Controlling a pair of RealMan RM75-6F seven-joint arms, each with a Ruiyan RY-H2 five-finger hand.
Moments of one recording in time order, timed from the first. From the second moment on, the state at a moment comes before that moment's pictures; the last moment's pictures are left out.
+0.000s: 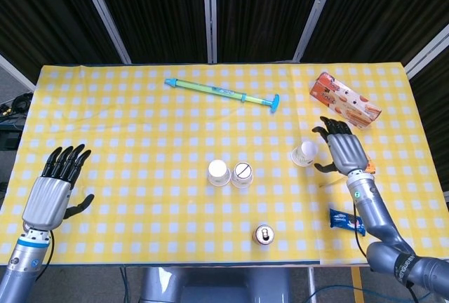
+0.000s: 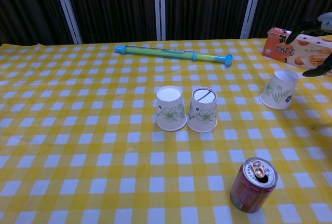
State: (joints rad) left arm -0.30 -1.23 0.07 -1.71 1.53 1.59 0.24; right arm 0.60 -1.25 0.27 -1.59 -0.95 0.93 -0.29
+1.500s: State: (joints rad) left arm -0.25 -1.21 -0.02 -1.70 1.54 1.51 0.21; right arm 0.67 -1.40 0.27 -1.46 -0.96 0.93 -0.20
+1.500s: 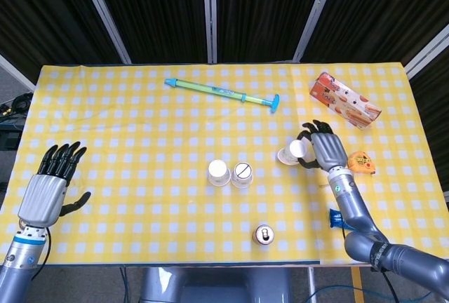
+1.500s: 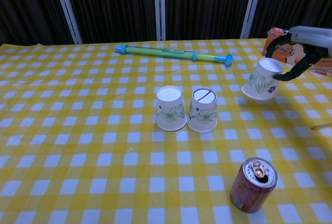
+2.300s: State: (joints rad) left arm -0.23 -1.20 -0.04 -1.71 1.55 1.50 0.18; right arm 0.76 -1.29 0.34 -2.06 -0.90 1.17 -0.51
